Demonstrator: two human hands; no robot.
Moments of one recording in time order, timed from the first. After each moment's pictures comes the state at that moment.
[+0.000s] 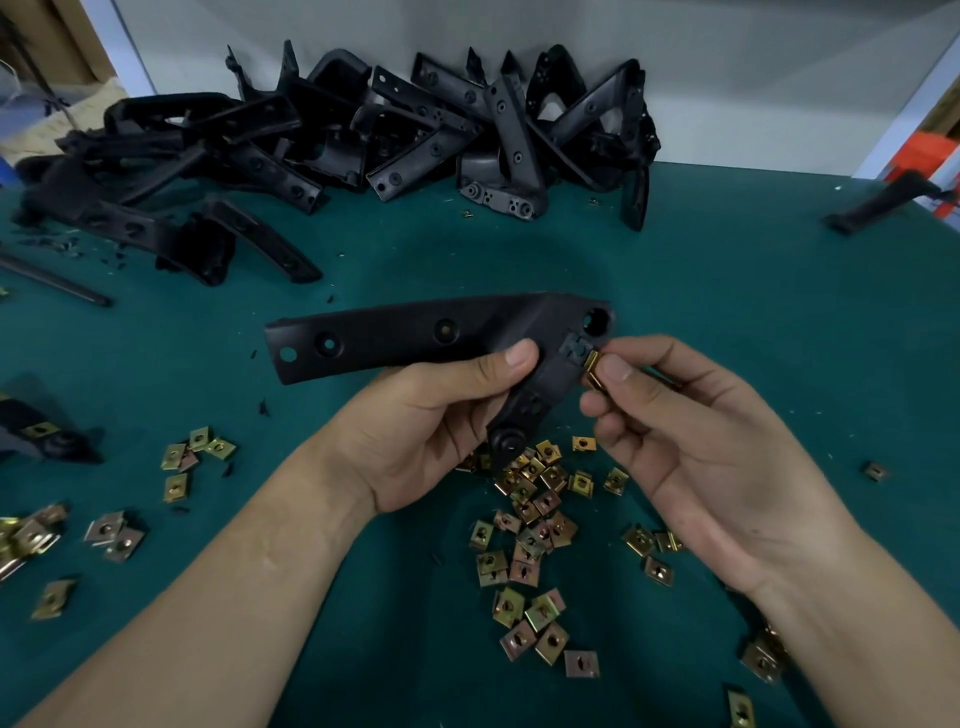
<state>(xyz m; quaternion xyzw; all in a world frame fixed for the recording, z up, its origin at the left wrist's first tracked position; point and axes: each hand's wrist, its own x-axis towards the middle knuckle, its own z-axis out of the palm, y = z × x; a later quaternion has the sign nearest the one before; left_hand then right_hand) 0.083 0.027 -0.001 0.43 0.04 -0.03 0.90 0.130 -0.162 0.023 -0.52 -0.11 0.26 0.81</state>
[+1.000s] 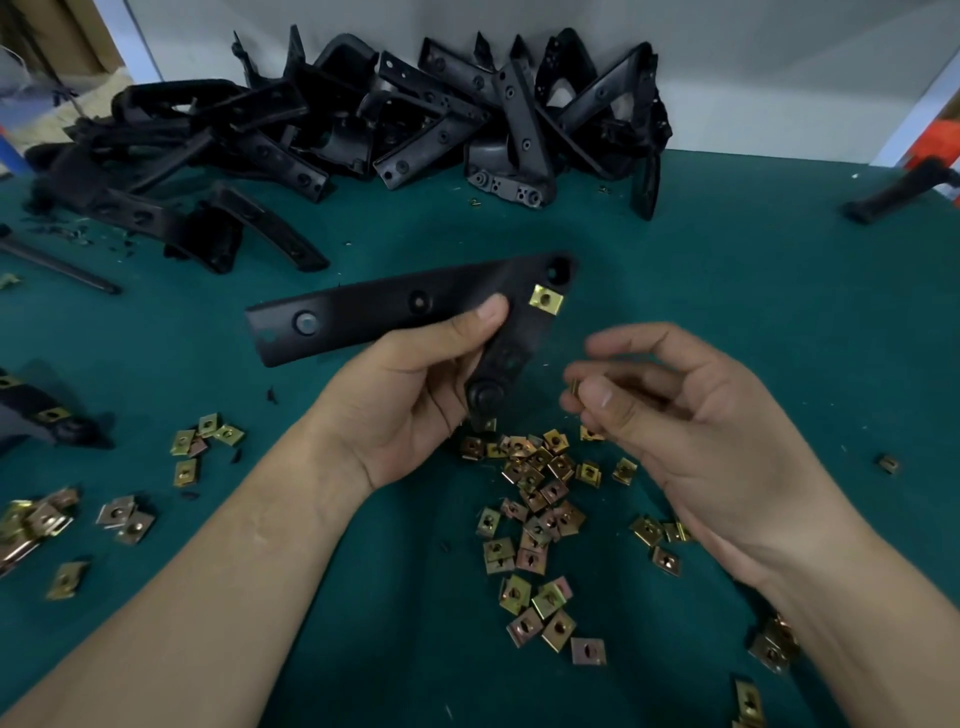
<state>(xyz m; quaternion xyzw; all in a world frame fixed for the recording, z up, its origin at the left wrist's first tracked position) 0.087 0.037 -0.005 0.43 0.08 0.01 0.90 0.127 -0.162 0.021 -0.64 -0.19 0.21 0.71</state>
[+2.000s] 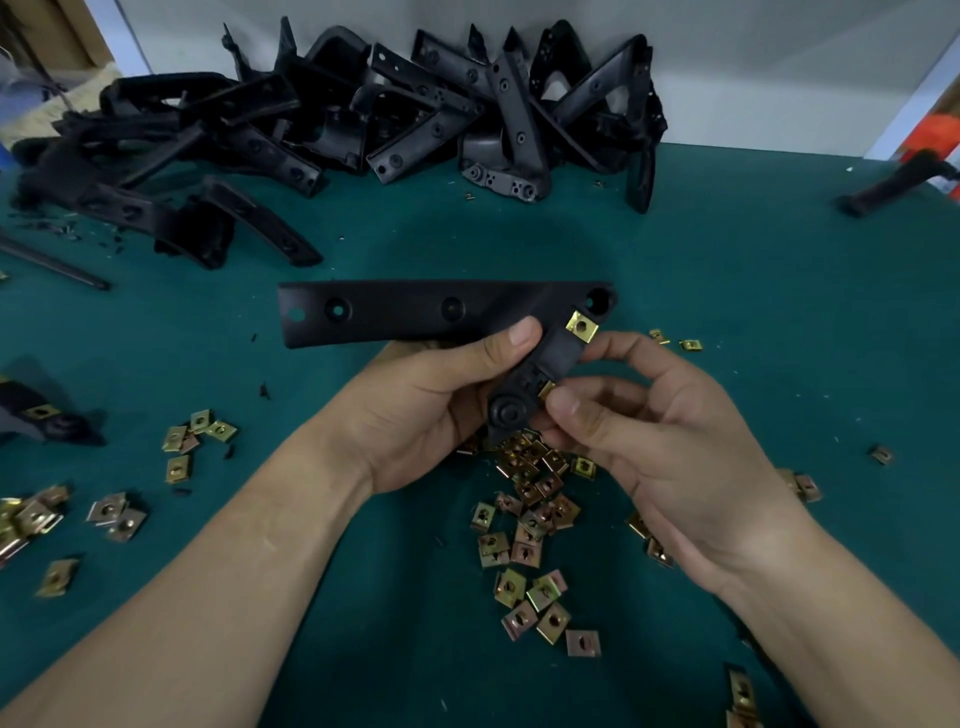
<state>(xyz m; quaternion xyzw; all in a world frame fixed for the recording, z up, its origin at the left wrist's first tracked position) 0.085 0.029 -0.008 0.46 0.00 -0.02 0.89 0.120 -0.152 0.011 -0.59 -0.14 0.25 0.76</state>
